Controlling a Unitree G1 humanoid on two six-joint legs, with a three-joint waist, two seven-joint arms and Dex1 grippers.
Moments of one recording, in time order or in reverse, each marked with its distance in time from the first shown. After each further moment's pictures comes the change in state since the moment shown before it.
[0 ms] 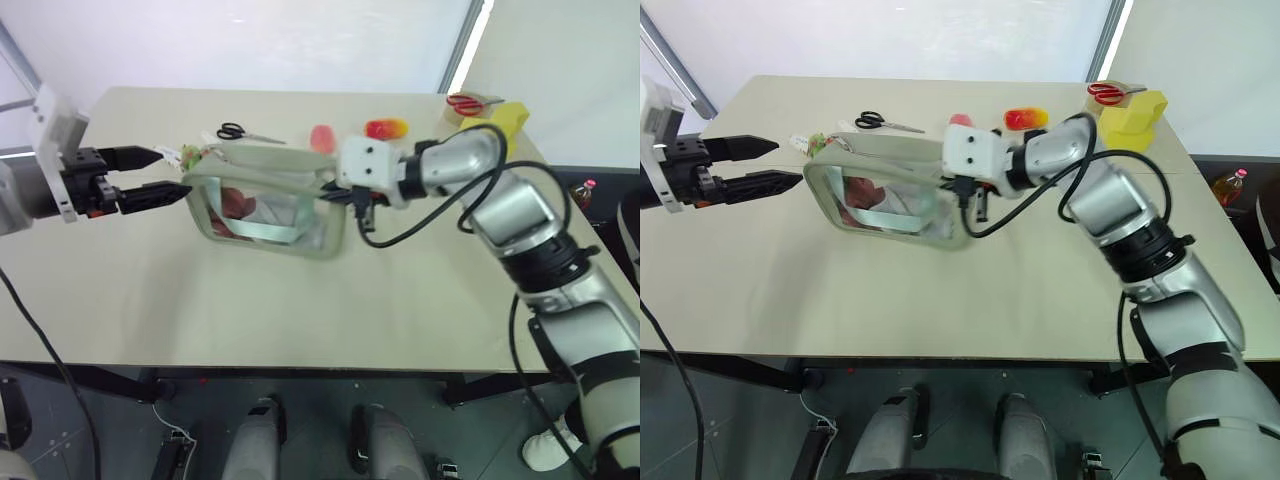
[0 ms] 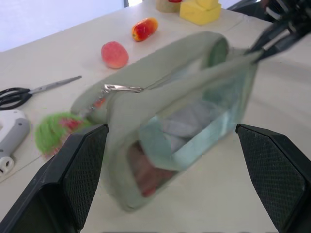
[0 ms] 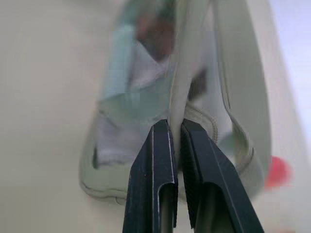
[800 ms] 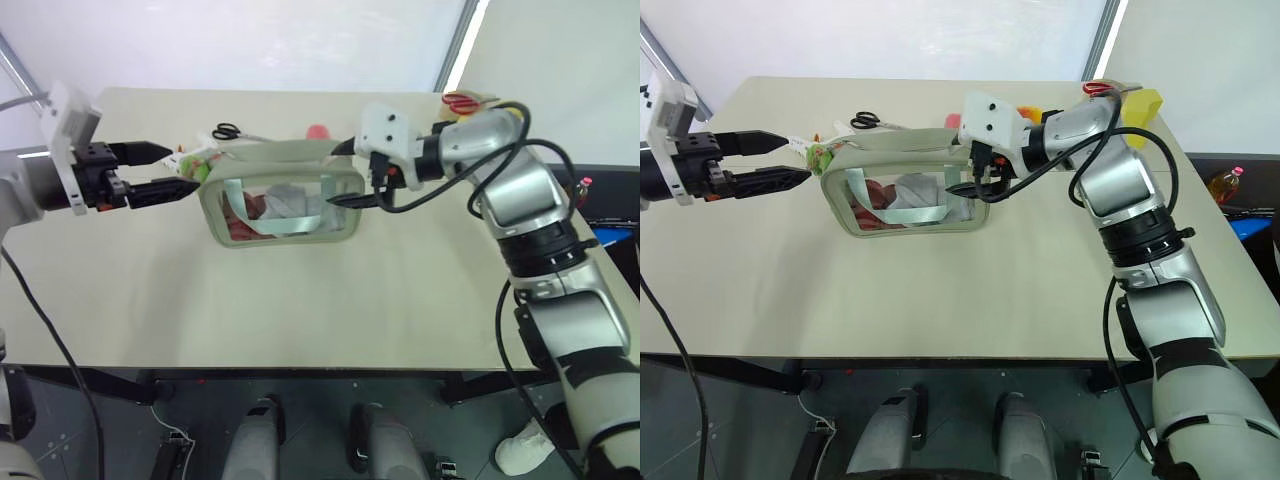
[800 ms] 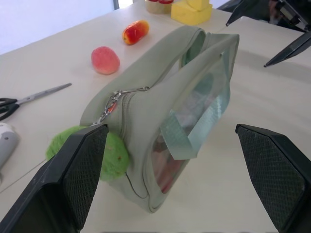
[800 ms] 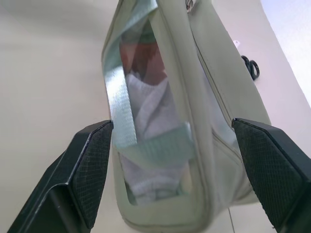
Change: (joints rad) left arm -0.051 -0.005 -0.063 0.047 0.003 -0.039 -0.011; right arm 0.017 0.146 -0.179 -0.016 0.060 0.250 0.097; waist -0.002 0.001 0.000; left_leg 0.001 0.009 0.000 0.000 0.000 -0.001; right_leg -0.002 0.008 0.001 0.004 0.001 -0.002
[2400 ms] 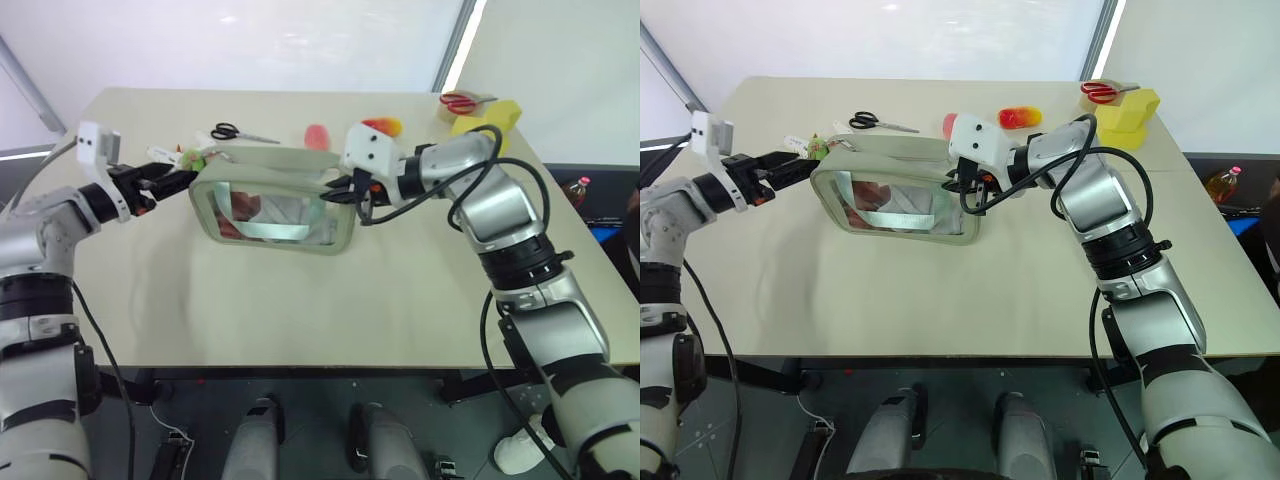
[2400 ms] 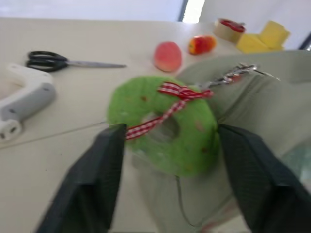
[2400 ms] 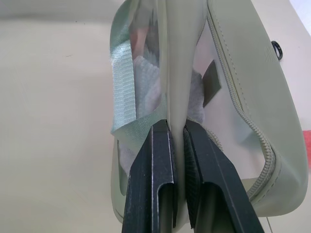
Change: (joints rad) left arm -0.085 -0.263 0.009 0.431 0.122 -0.171 0.164; right arm 0.054 0.035 0.006 -0.045 -0.036 0.096 -0.006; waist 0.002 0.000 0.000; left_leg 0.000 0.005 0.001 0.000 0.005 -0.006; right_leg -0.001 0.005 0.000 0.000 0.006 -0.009
